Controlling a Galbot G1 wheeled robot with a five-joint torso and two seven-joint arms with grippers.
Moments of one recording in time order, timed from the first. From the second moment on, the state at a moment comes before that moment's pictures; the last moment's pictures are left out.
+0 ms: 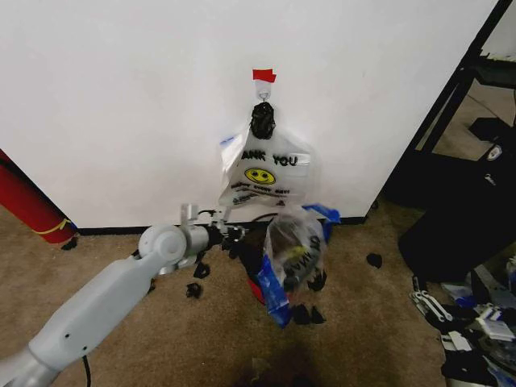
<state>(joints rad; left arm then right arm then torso) 0.72 -0.87 0.01 -1.78 -1.41 0.57 -0.27 -1.93 1.34 0.73 2.21 0.37 0.53 0.06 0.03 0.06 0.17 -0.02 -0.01</state>
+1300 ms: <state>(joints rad) 1.02 -0.98 -0.05 -1.93 -1.31 0.25 -0.58 -1.86 1.23 0.57 2.28 0.27 0.32 0.25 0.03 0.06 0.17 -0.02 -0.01</state>
